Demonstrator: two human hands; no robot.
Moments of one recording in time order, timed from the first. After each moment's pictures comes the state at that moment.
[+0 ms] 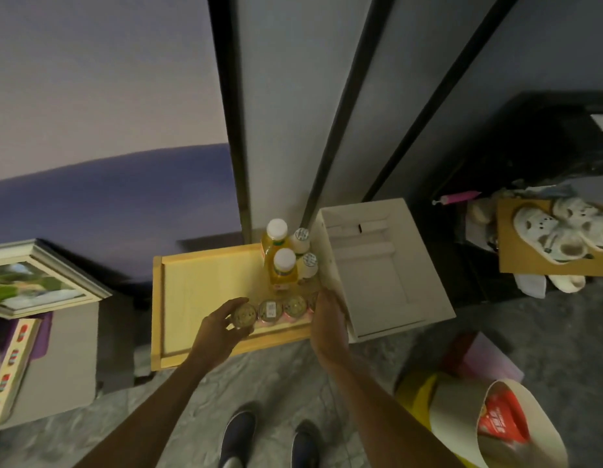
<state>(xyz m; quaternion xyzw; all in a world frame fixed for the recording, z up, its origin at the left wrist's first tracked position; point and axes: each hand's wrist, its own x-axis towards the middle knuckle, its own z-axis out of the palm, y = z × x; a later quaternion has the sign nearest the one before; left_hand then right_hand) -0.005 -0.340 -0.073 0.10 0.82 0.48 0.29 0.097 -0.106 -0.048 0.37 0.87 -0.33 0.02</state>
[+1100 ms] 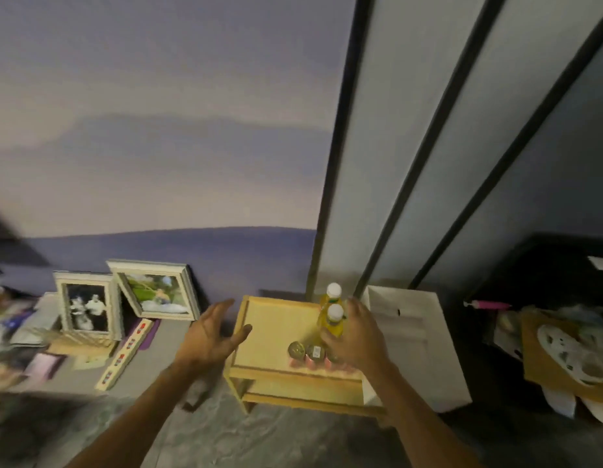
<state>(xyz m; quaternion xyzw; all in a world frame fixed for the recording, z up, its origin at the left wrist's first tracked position) 0.035 -0.457 0.185 0.06 0.93 0.35 0.10 0.077 -0.126 0.177 0.12 0.97 -0.20 0.03</state>
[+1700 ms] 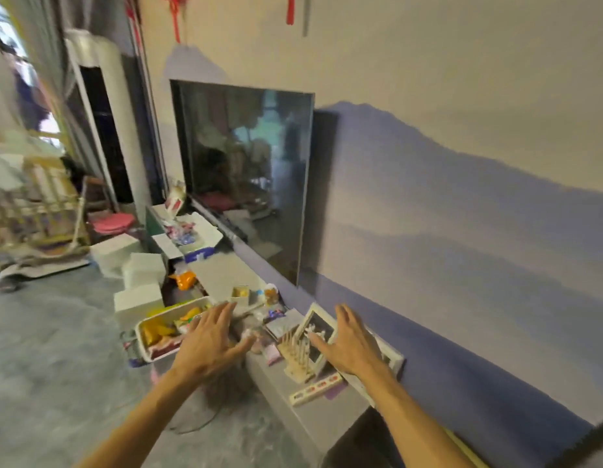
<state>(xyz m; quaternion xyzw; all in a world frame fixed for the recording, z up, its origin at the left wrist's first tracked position) 0.286 -0.829 0.342 -0.28 0.93 0.18 -0.16 0.076 -0.600 0.351 -0.35 0.92 -0.18 0.06</state>
